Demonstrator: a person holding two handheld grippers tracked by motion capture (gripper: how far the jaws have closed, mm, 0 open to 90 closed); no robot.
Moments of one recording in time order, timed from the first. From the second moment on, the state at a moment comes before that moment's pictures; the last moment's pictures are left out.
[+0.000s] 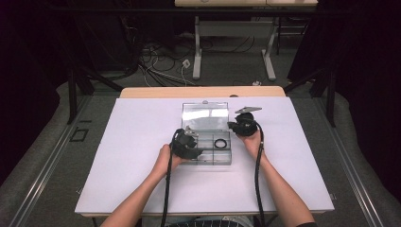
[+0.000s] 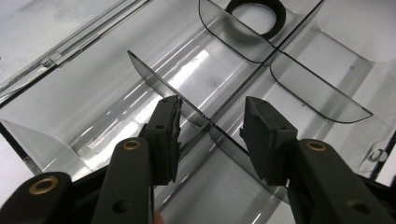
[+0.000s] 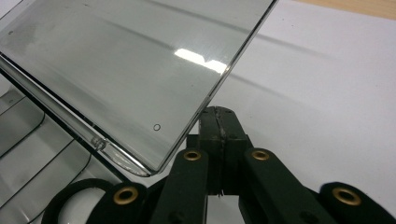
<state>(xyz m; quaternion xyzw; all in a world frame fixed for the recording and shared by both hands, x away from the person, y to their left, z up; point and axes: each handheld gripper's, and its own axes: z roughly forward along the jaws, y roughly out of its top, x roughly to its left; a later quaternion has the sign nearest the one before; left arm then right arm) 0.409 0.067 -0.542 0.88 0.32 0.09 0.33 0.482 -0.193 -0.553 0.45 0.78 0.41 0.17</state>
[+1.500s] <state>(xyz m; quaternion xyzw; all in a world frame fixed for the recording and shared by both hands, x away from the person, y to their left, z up) 0.409 0.067 -0.542 0.88 0.32 0.09 0.32 0.472 -0.192 -0.534 0.43 0.75 0.45 0.22</state>
